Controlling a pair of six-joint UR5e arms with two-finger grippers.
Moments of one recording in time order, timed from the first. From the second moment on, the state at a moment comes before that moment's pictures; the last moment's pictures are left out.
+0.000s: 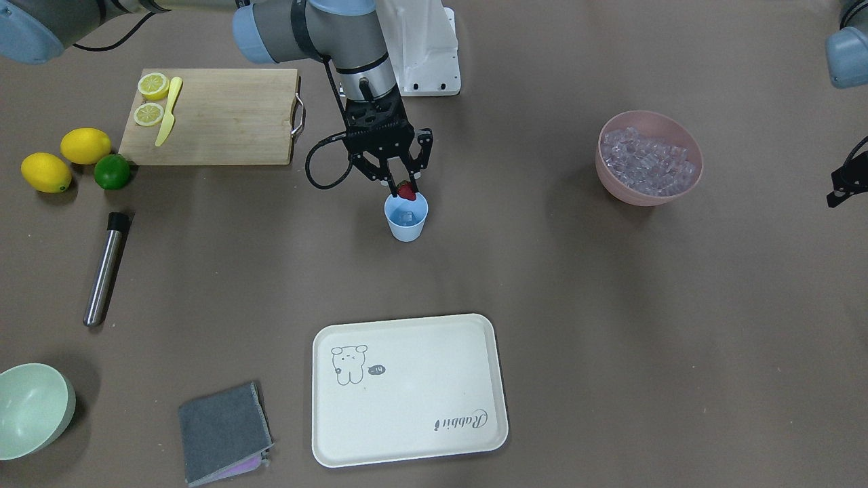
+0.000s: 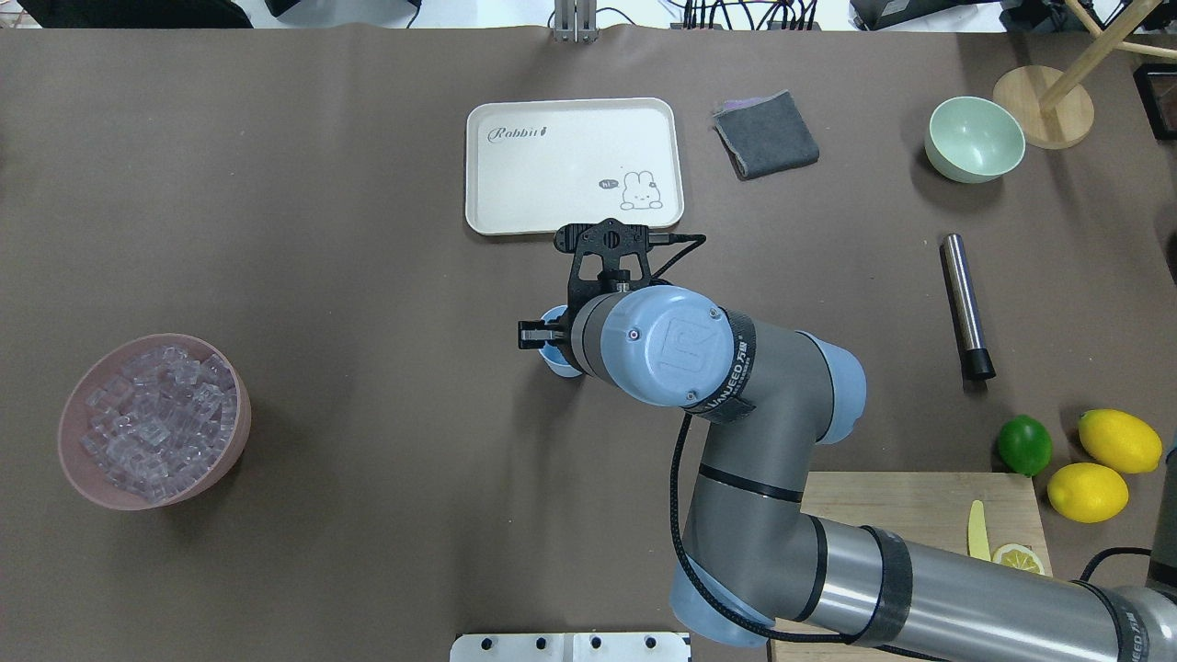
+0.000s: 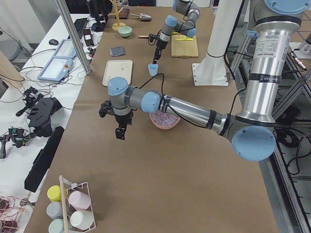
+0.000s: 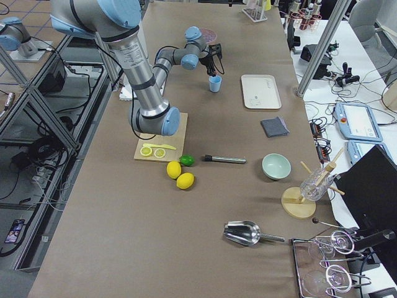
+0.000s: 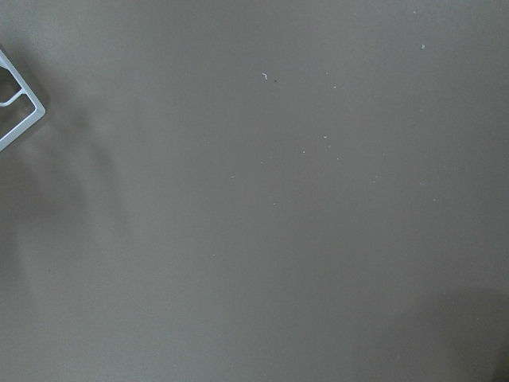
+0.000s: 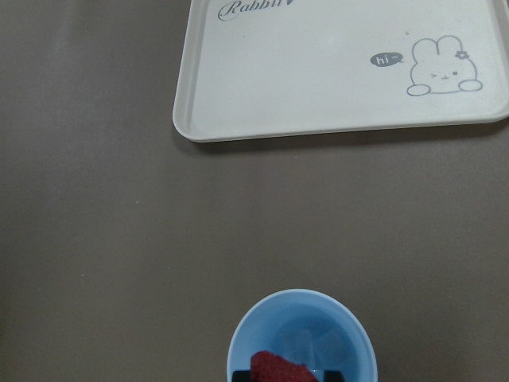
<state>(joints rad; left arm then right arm) -1.37 -1.69 -1.75 -1.51 -2.28 -0.06 0.39 -0.89 1.74 -1.35 1.52 1.27</state>
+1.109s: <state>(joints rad) -1.37 -1.71 -1.76 -1.50 -2.27 -0.06 0.54 -1.00 1.84 -1.40 1.66 1.28</state>
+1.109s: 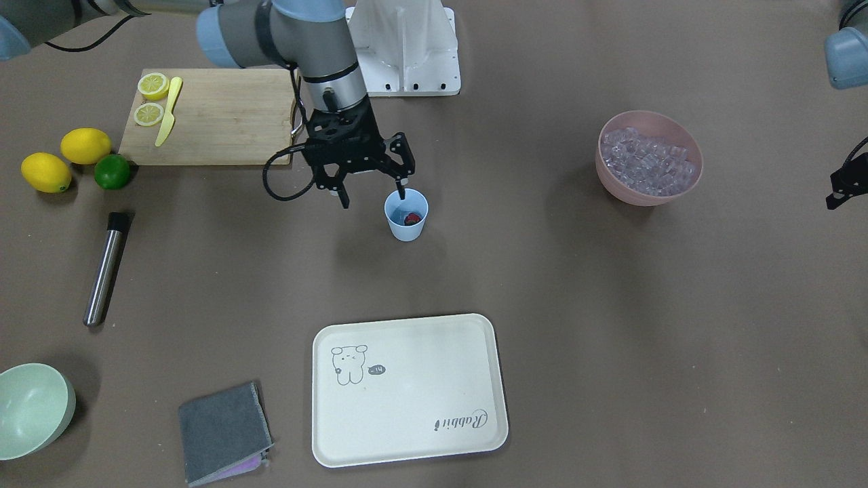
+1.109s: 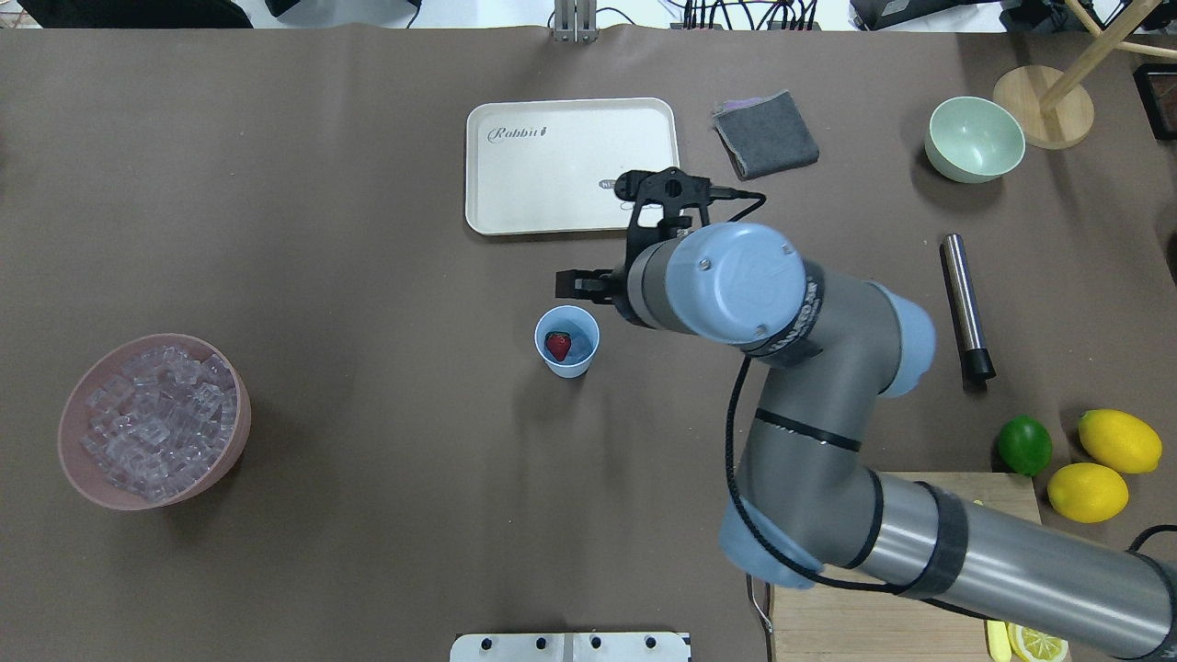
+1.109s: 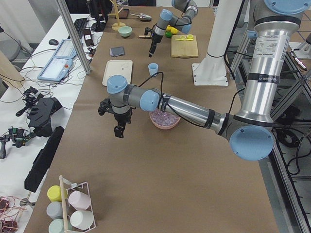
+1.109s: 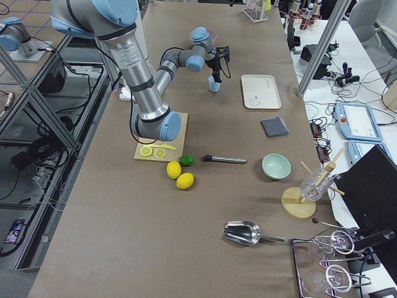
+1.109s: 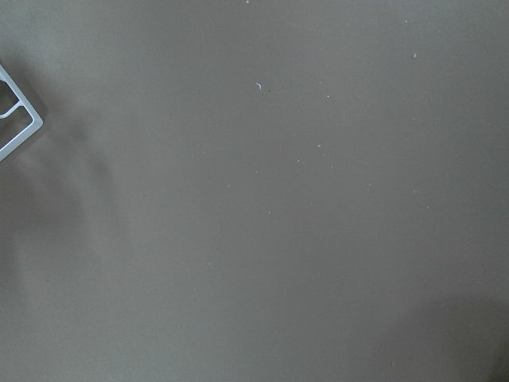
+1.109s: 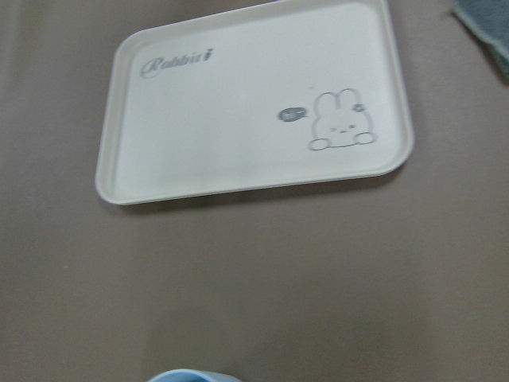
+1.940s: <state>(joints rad) -1.38 -1.71 -1.78 -1.50 -2.27 -0.06 0.98 -1.26 1.73 -1.42 2.08 0.94</state>
